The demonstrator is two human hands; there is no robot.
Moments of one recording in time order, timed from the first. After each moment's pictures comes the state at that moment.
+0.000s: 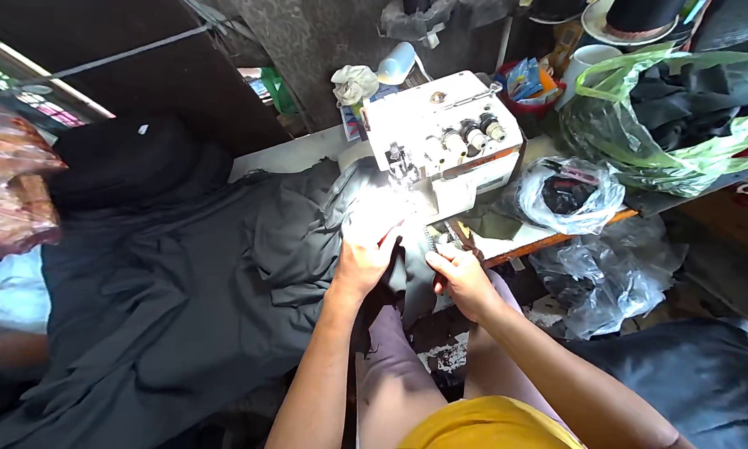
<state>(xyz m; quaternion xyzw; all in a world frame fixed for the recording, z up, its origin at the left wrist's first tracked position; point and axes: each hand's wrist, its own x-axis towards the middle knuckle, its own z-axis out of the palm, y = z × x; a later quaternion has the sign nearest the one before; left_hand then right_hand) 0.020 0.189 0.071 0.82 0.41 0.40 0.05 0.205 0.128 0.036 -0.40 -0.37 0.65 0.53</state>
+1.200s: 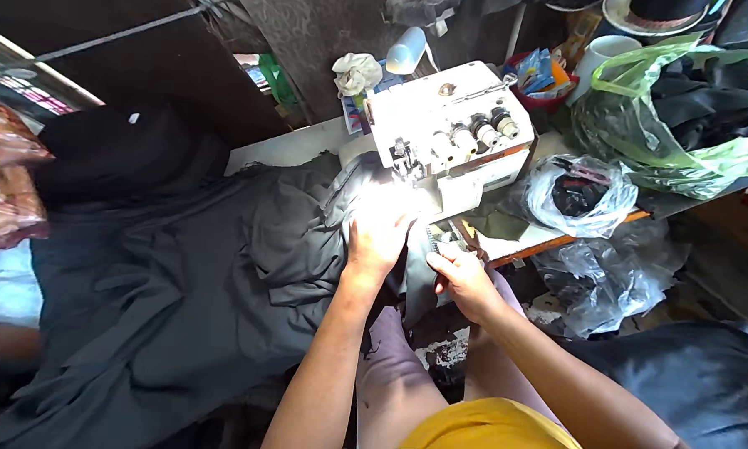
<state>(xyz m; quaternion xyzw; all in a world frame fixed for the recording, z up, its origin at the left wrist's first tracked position) 0.044 0.206 0.084 0.82 0.43 0.38 -0.02 0.202 0.133 0.033 -0.40 -0.36 0.66 0.52</state>
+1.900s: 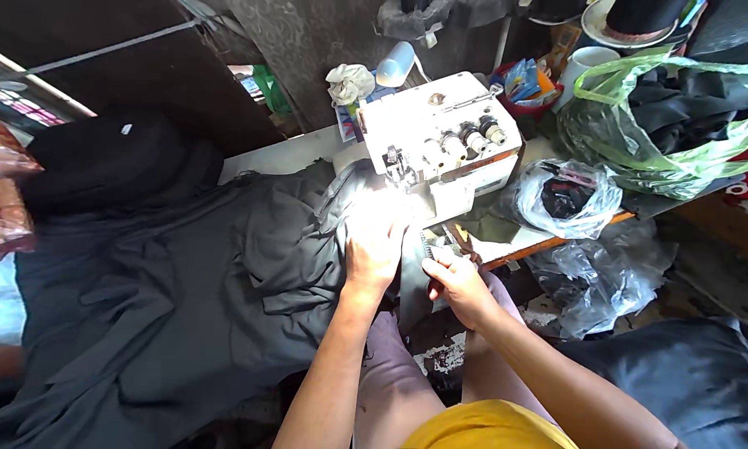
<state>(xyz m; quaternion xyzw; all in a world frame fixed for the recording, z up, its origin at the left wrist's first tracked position) 0.049 0.195 0.070 0.78 0.48 0.41 0.00 0.202 0.129 0.034 -0.39 -0.35 0.66 0.54</state>
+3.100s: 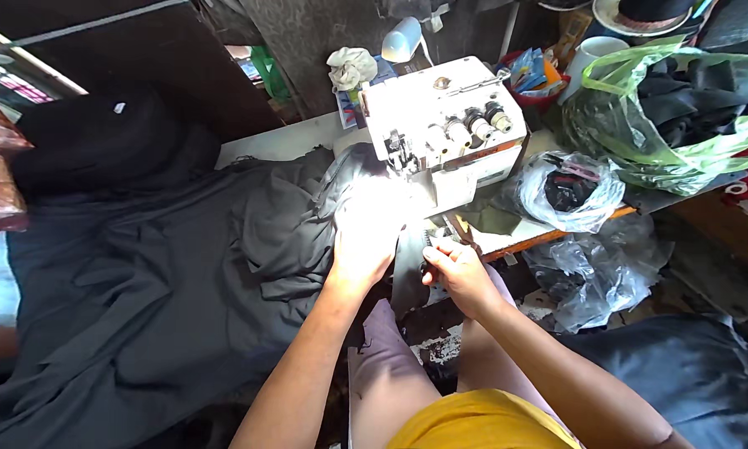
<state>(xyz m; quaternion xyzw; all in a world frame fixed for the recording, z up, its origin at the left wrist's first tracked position) 0.031 0.193 0.077 0.86 0.49 0.11 -0.11 0.203 0.127 0.043 -0.39 -0.37 0.65 0.54</state>
